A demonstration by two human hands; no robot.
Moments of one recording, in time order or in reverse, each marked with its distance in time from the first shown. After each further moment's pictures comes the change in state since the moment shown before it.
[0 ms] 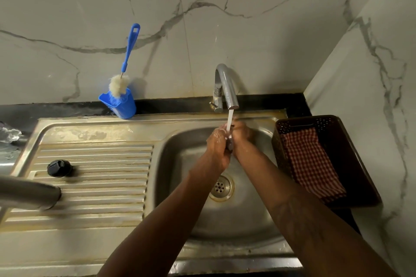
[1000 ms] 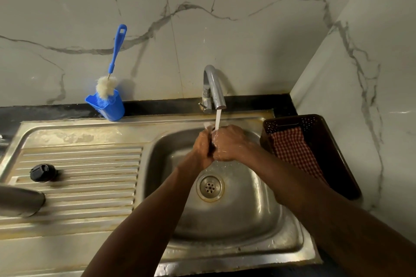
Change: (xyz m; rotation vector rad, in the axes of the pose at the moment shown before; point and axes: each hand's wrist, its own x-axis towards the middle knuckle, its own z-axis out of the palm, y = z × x) left_hand 0.007 0.003 -0.013 0.071 -0.143 -0.085; right_hand -0.027 -0.020 -0.037 -1.889 -0.338 -1.023
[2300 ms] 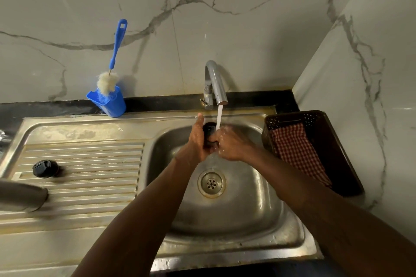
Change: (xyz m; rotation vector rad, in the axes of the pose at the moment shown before) left_hand 0.020 0.007 -0.021 0.089 -0.047 0.041; right_hand 0.009 0.013 0.034 0.425 0.076 -0.076
